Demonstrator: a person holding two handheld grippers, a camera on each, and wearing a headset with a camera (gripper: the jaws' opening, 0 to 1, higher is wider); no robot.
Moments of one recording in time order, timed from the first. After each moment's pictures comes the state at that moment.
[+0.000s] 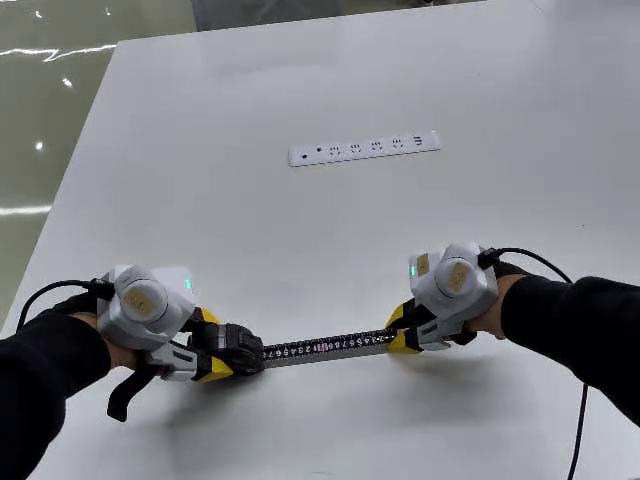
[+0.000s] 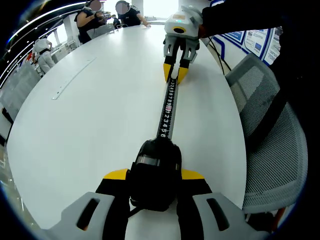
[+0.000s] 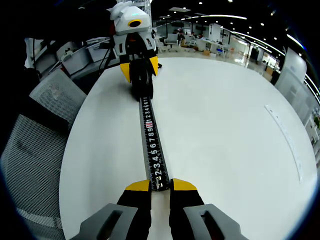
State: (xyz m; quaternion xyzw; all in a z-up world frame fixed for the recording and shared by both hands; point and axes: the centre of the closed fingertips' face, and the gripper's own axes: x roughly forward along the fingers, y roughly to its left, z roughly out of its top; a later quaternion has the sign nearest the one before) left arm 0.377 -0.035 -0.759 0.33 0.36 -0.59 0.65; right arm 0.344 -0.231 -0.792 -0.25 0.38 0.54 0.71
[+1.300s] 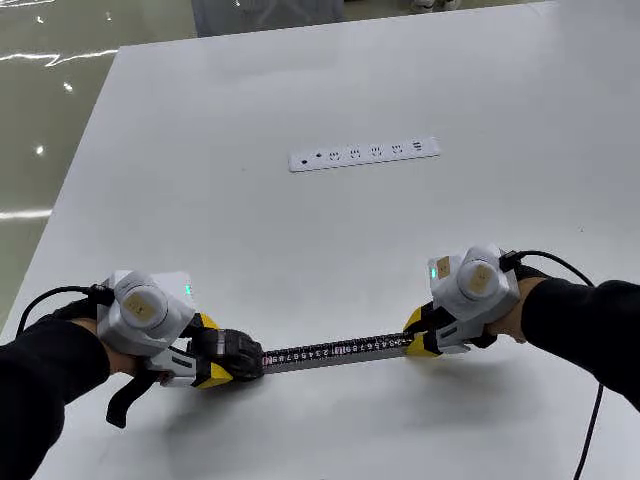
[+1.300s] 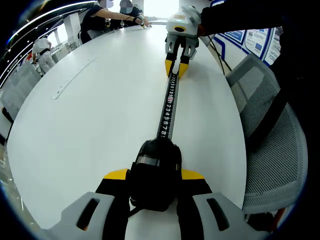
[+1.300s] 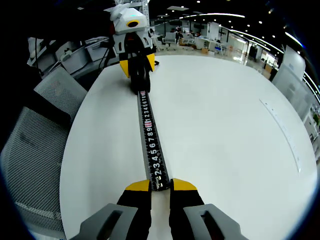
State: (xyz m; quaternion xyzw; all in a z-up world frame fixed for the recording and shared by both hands) left arm 0.378 -0.035 -0.759 0.33 0.36 -0.59 0.65; right arm 0.343 -0.256 -0.792 -0.25 0.38 0.53 0.71
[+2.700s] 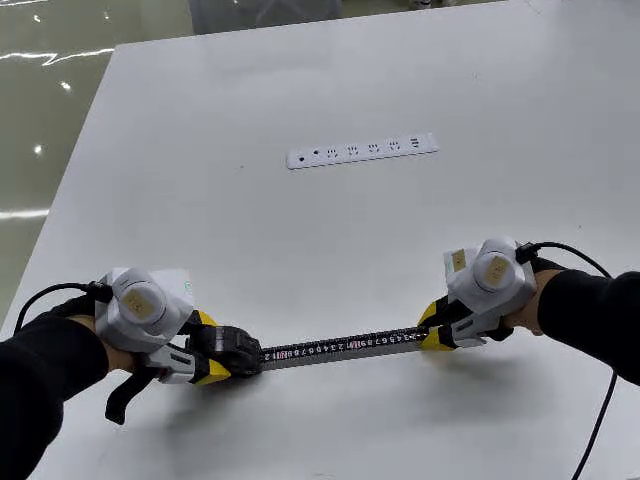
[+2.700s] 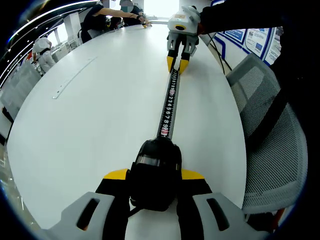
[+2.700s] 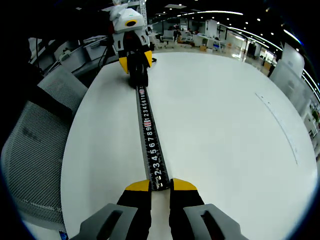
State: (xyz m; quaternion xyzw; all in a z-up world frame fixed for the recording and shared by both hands) left arm 0.377 -0.035 -0.759 0.33 0.36 -0.59 0.65; right arm 0.337 -0.280 -0.791 -0.25 0.39 0.52 0.71
